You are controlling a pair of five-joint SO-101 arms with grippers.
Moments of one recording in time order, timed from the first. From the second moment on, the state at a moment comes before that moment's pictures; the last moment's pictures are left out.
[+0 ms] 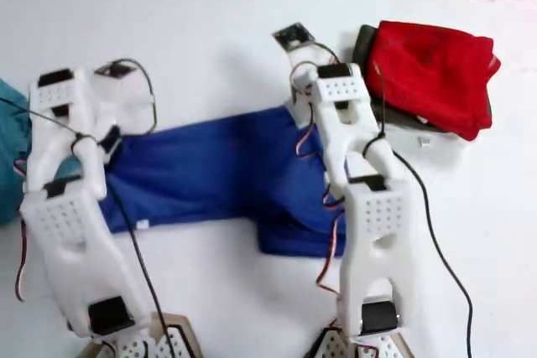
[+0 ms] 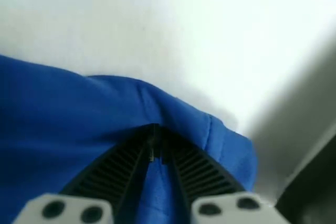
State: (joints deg) left arm -25.8 43.1 -25.5 90.1 -34.6; right arm -12.2 47.2 -32.2 65.9 22.4
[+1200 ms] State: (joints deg) left arm -25.9 -5.3 33.0 67.6 -34.9; right arm -11.9 45.3 -65.9 100.0 17.5
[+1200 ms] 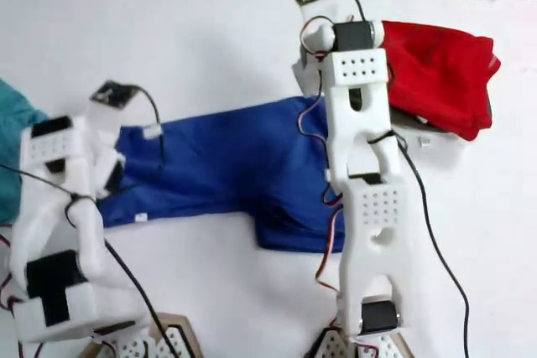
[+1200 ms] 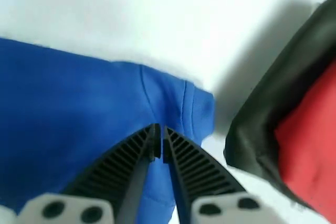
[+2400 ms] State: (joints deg) left arm -25.8 -22.5 62.5 49.2 -35.0; right arm -33.6 -5.3 32.8 66.9 18.0
